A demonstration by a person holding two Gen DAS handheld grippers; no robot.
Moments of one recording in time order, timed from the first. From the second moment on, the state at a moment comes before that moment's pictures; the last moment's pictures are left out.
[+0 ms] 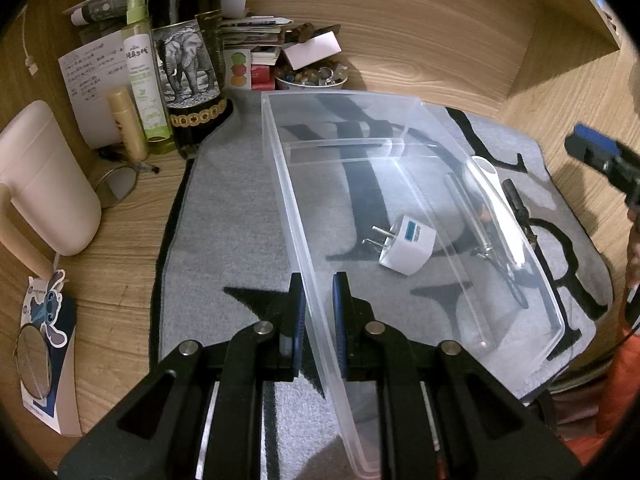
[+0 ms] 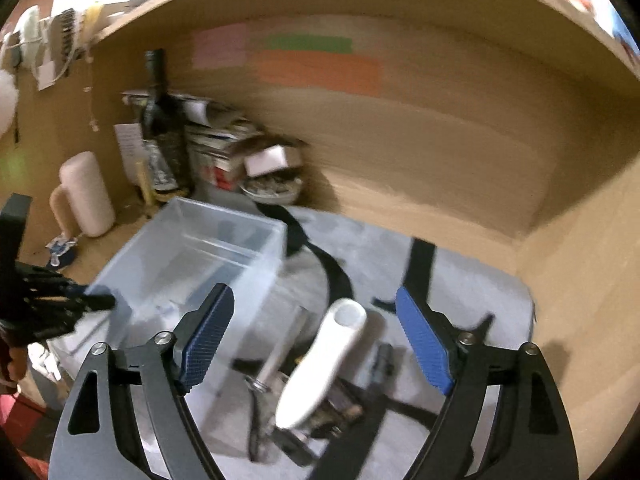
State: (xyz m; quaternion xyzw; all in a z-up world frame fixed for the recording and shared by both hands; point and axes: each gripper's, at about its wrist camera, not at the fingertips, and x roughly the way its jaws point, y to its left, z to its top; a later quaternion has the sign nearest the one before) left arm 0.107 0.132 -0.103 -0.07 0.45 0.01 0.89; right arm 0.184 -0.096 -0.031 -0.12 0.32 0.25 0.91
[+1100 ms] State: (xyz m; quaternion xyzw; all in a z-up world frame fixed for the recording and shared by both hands) left arm 0.106 0.130 -0.104 -0.06 0.45 0.01 0.89; right arm 0.186 -0.140 -0.139 -0.07 0.44 0.26 0.86
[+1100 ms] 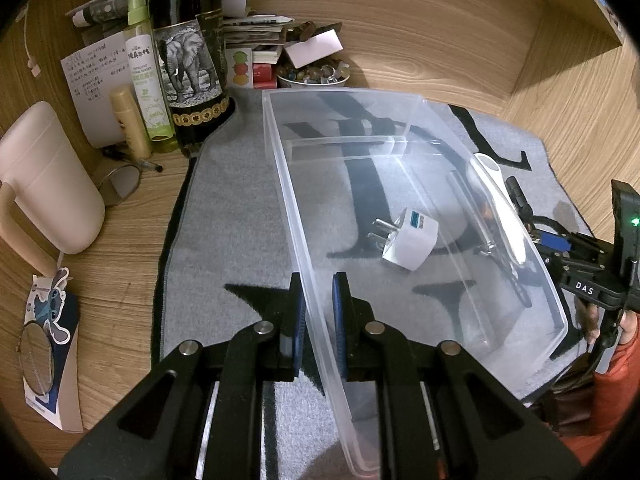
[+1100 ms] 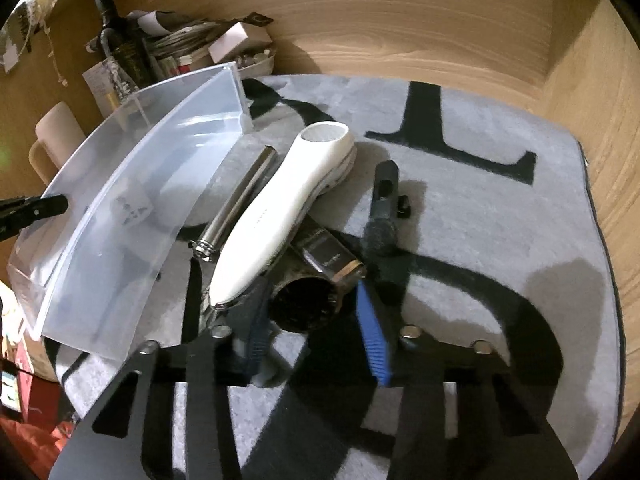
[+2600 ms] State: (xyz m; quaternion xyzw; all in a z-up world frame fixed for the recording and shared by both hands) left arm 0.108 0.129 -0.102 -0.06 0.44 0.01 0.89; right arm 0.157 -0.012 -0.041 -0.13 0.29 0.39 0.86
